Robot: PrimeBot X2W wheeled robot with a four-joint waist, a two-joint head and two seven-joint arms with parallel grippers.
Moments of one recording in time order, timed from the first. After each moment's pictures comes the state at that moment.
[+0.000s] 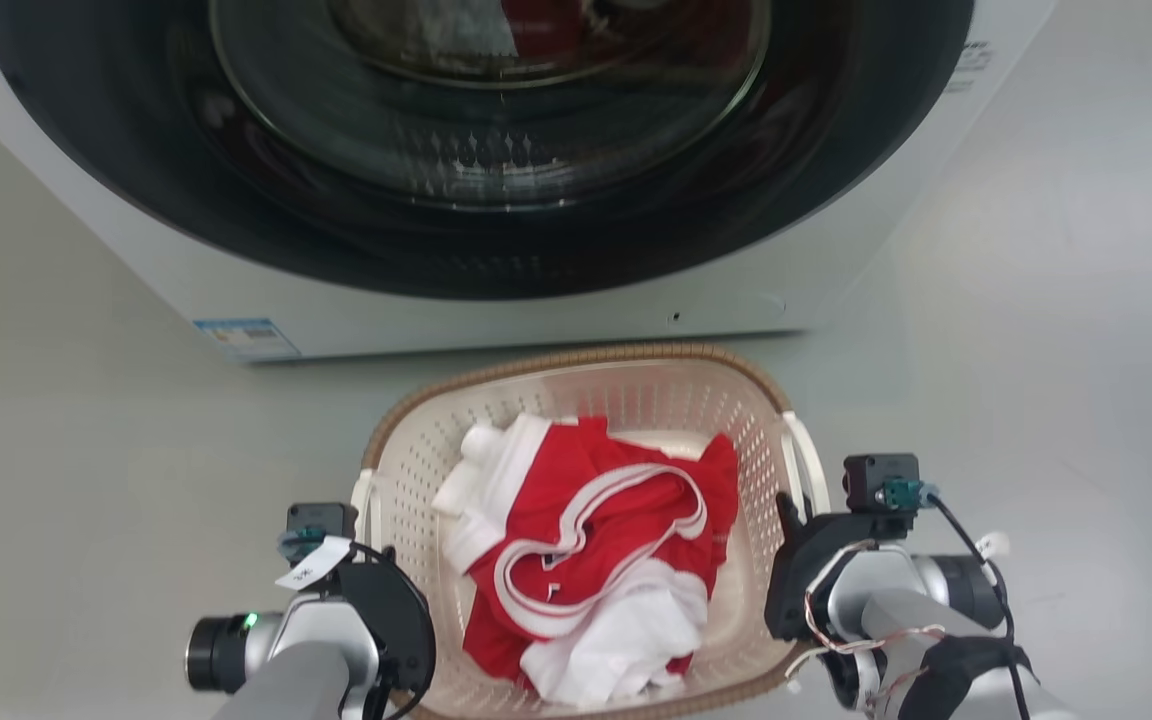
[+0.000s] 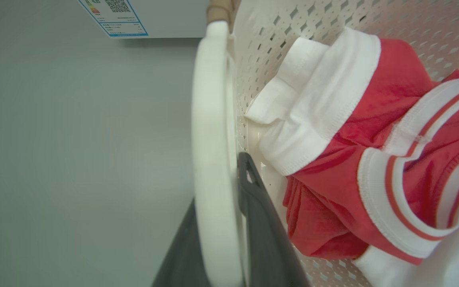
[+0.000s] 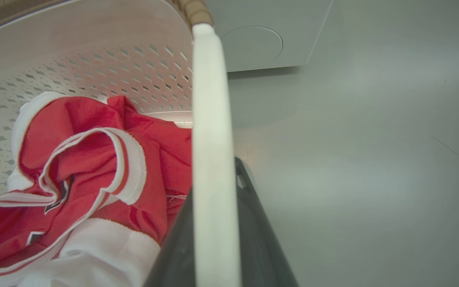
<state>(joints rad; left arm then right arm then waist) -0.61 0.05 -0.73 1.16 -0.82 0.08 -0.07 -0.71 -0.07 1.02 1.06 1.03 -0.14 -0.13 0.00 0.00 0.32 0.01</state>
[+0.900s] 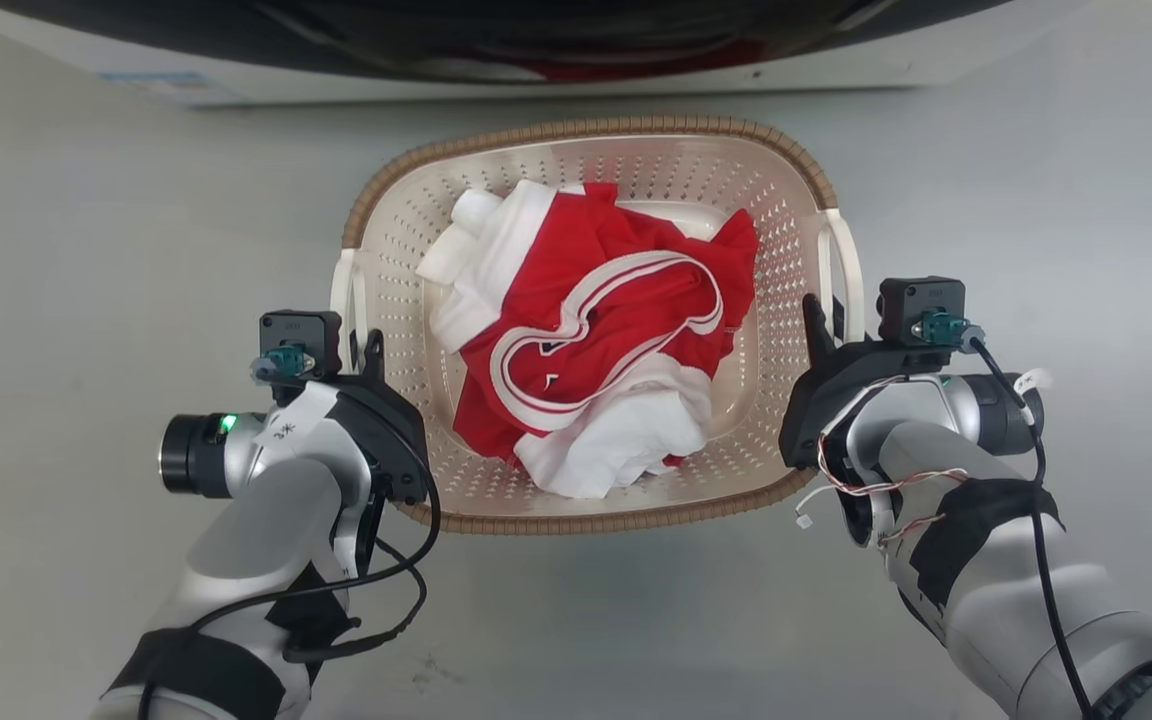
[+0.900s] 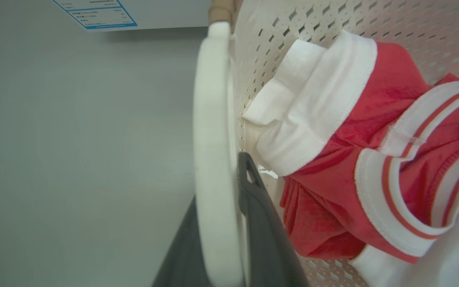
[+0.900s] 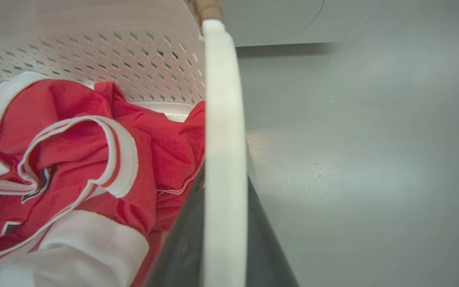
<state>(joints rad) -0.87 0.05 -0.72 1.15 -0.79 0.10 -0.17 -0.97 -0.07 0.99 1.15 0.97 -0.13 -0.23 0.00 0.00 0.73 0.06</state>
